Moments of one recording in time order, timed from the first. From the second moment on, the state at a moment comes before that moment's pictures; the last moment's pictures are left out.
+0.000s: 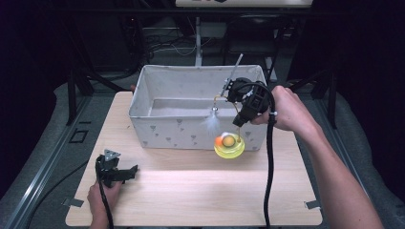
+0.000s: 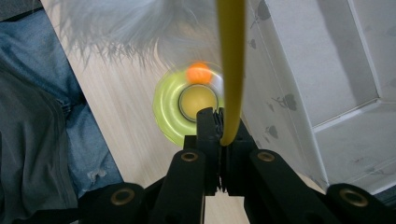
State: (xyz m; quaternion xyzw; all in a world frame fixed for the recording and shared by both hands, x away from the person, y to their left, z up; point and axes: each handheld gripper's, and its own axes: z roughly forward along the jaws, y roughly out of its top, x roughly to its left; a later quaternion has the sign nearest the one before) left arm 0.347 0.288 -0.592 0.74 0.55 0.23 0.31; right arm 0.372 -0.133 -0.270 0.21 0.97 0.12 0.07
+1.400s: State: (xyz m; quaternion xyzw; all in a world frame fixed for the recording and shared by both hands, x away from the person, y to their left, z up) left arm 0.347 0.288 -0.592 0.74 0.55 0.23 0.31; right arm 0.410 -0.125 -0.203 0.24 0.96 0.14 0.09
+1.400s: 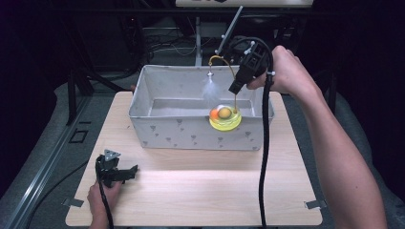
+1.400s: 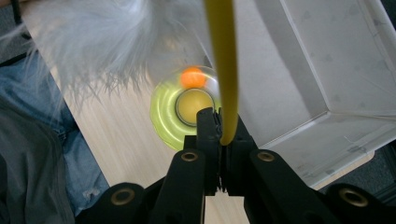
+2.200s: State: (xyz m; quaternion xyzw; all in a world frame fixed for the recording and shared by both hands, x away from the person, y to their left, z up) left arm 0.347 0.288 -0.592 0.74 0.55 0.23 0.31; right arm 0.456 -0.145 -0.196 0.32 0.93 0.16 0.12
